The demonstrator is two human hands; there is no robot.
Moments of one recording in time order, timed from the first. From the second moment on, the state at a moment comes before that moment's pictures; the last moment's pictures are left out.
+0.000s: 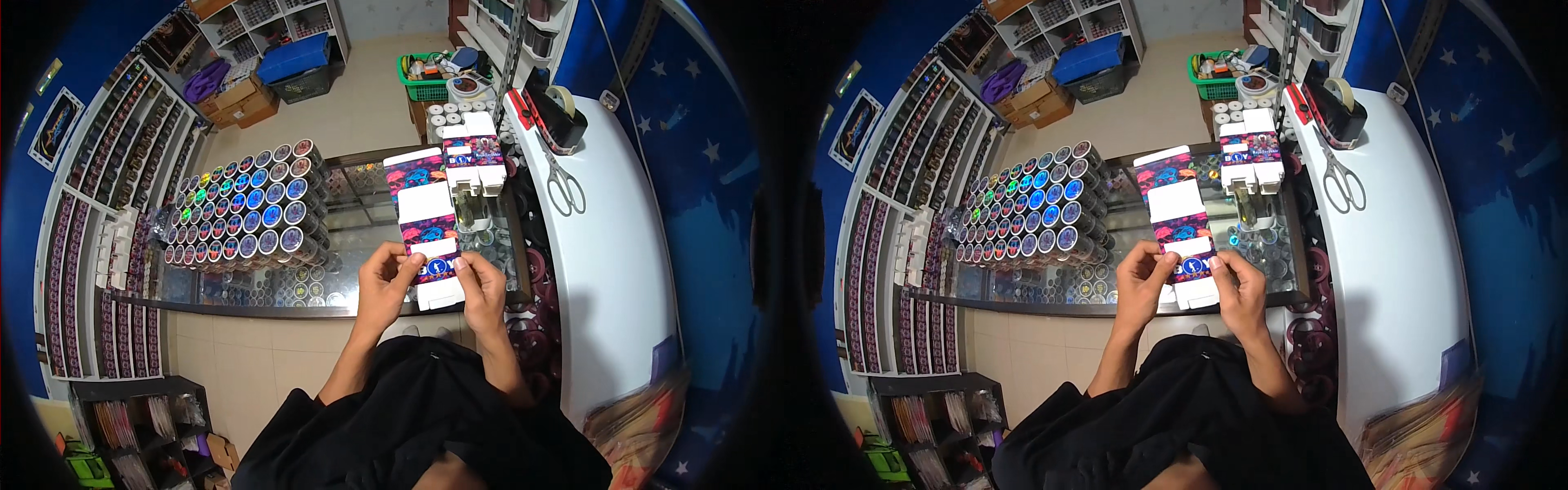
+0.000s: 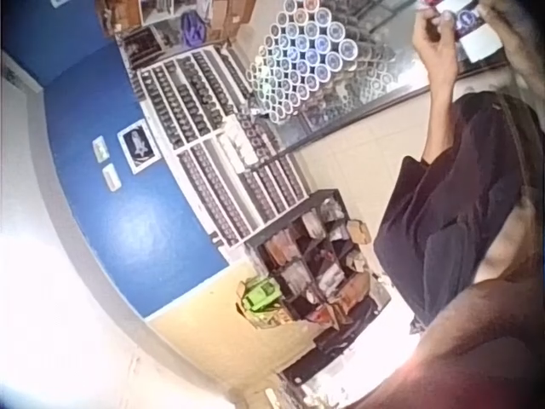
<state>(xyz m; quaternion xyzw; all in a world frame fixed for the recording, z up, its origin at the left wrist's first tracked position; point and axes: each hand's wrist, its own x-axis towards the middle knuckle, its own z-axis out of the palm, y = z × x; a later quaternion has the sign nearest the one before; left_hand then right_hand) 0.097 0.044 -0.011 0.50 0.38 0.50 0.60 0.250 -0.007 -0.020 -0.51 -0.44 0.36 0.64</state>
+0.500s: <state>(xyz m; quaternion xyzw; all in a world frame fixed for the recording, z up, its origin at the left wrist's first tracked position) 0.092 0.038 -0.012 0.57 0.39 0.41 0.59 0.254 0.000 -0.020 -0.51 -0.38 0.39 0.67</state>
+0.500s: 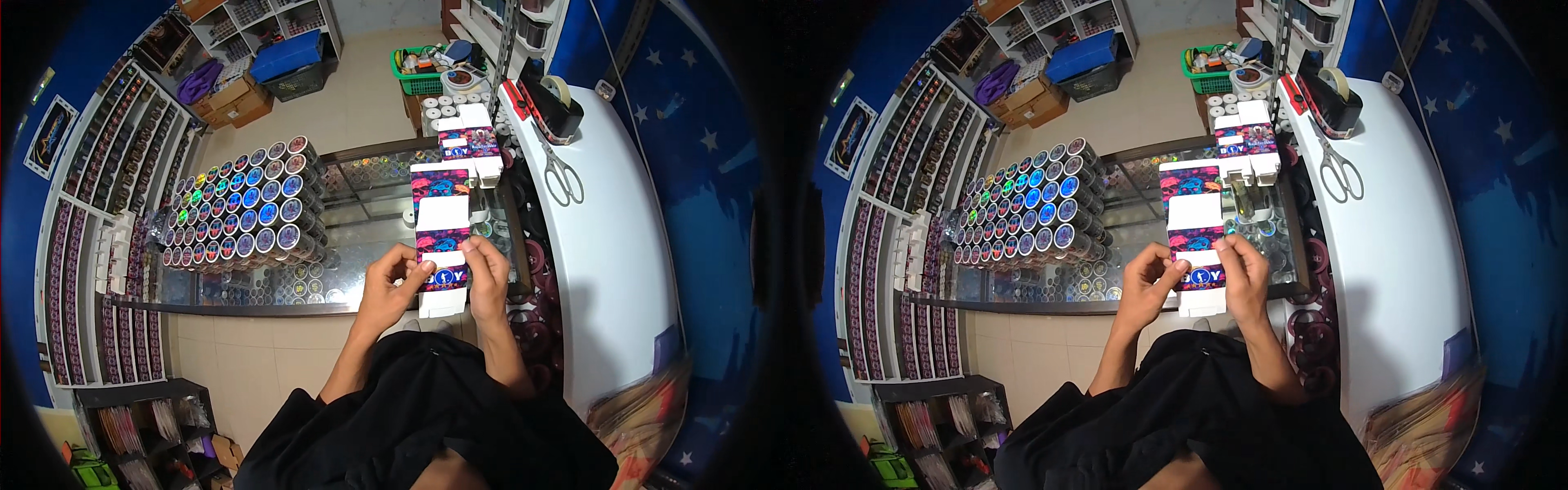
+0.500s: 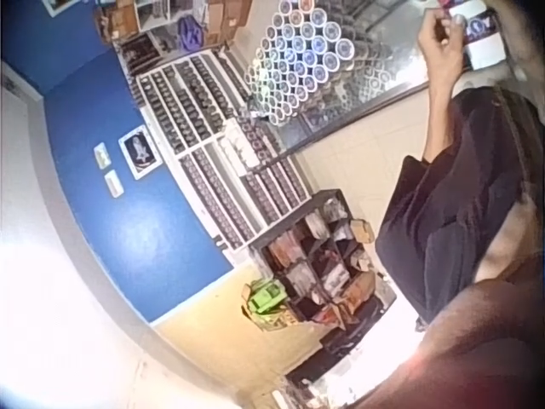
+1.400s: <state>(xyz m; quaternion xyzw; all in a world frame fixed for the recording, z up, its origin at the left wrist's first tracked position) 0.095 0.047 -0.026 0.53 0.44 0.51 0.52 0.252 -0.002 -0.018 -0.43 -0.45 0.45 0.64</state>
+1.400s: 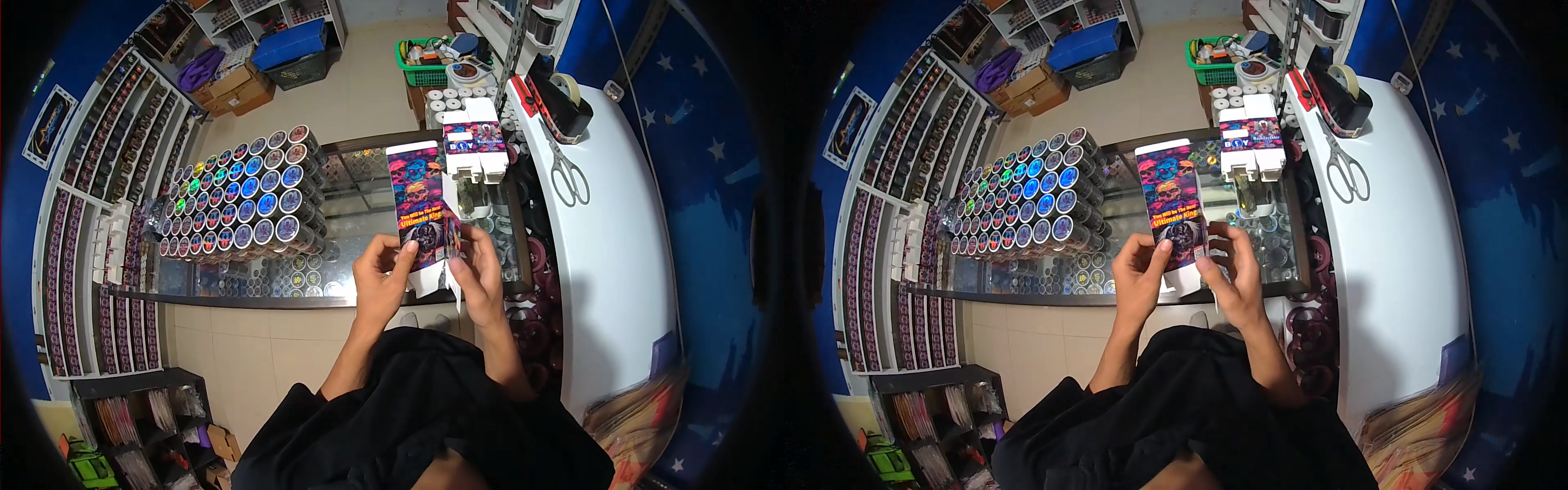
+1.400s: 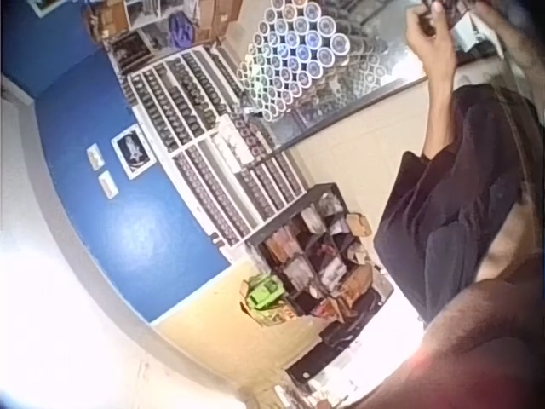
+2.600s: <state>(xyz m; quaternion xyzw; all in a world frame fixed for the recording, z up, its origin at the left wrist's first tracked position) 0.092 0.058 -0.027 0.58 0.45 0.52 0.43 0.249 0.013 -0.042 -0.50 -0.42 0.30 0.69</state>
